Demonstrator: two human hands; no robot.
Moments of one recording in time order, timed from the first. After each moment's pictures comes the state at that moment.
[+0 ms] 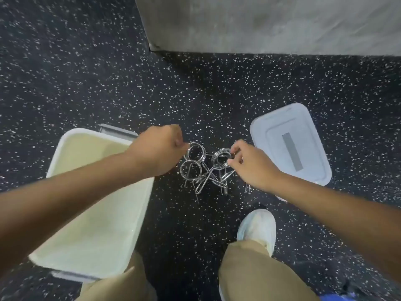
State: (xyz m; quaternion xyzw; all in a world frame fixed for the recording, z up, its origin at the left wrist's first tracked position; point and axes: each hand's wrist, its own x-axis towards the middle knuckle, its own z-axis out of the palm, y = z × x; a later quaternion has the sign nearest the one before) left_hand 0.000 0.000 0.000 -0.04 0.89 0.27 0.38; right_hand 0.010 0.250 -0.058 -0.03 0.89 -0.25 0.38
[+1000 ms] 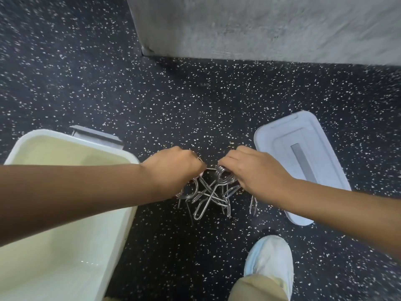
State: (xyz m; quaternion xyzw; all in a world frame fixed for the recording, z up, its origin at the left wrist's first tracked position) left_hand 0.009 0.031 -0.078 0.32 0.90 0.04 0.30; right_hand 0.001 0.256 -0.093 -0.37 0.91 -0.06 0.19
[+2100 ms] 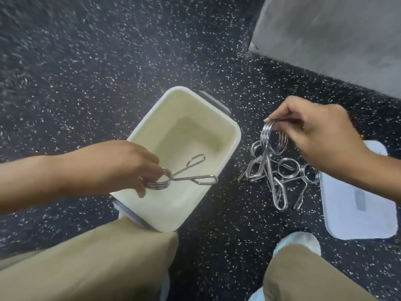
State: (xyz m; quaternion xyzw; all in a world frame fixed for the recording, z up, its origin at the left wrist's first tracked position) left_hand 0.180 -0.188 0.021 0.28 0.91 0.19 0.24; right_hand -0.001 0.139 0.041 -0.31 0.89 -0.27 0.19
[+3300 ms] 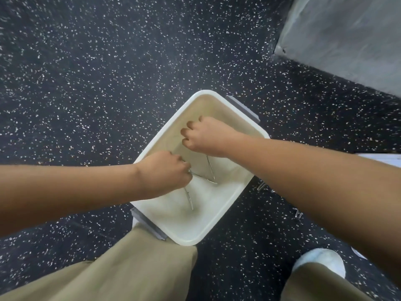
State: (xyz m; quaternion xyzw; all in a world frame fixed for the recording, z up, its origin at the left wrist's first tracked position) left_hand 0.171 -0.164 -0.063 0.30 0.90 -0.11 0.30; right_hand 0.027 -0.058 -0.105 -0.77 0.61 0.17 0.06
